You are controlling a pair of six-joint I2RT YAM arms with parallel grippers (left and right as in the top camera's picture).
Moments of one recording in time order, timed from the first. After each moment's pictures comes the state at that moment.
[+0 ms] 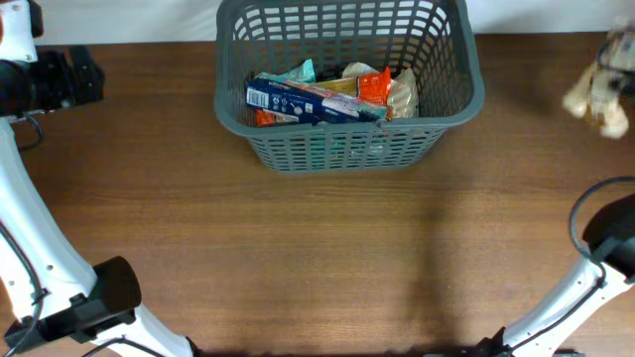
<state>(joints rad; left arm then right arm) 0.38 1.91 2.60 -1.61 0.21 0.13 -0.65 2.36 2.58 -1.25 -0.65 -0.05</state>
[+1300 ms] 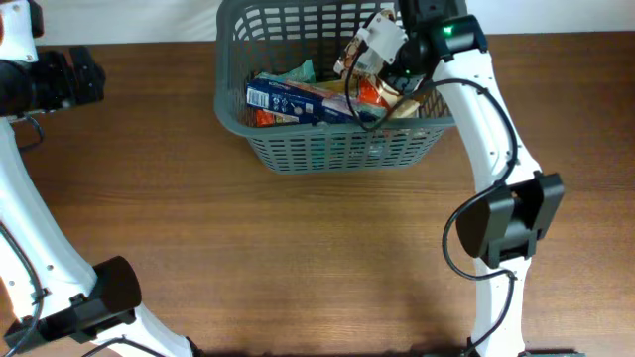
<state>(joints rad) 0.38 1.91 2.60 -1.61 0.21 0.13 0.24 2.26 2.33 -1.12 0.01 -0.72</state>
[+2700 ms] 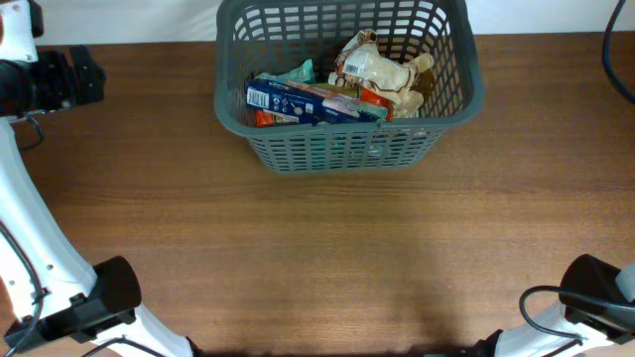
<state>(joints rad) 0.38 1.91 2.60 -1.61 0.21 0.13 -0.50 1.86 2.62 -1.12 -0.33 -0.15</state>
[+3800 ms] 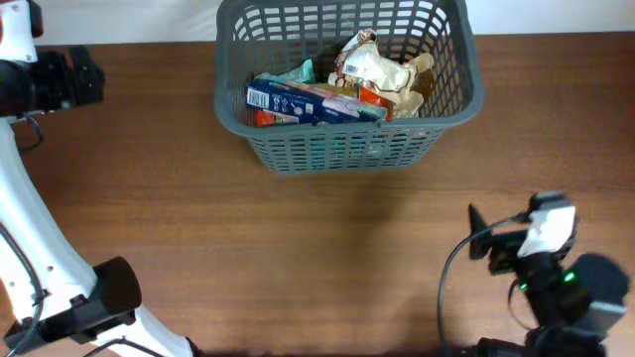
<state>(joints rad) 0.38 1.90 2.60 -1.62 0.21 0.13 -0.23 0.39 0.59 -0.53 -0.34 -0.15</state>
